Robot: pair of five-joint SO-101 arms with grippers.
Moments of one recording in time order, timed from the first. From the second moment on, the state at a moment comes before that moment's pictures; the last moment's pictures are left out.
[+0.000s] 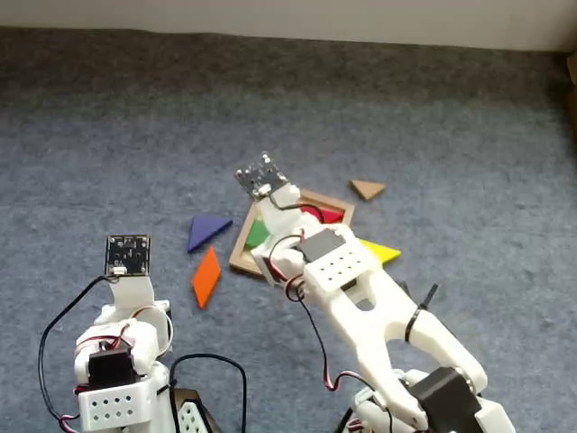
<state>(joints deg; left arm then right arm) -16.2 -102.8 96.0 76.1 -0.3 -36.3 -17.1 42.2 43.4 6.7</state>
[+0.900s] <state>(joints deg) -16.2 -102.8 96.0 76.1 -0.3 -36.4 -0.9 35.6 43.2 6.6</state>
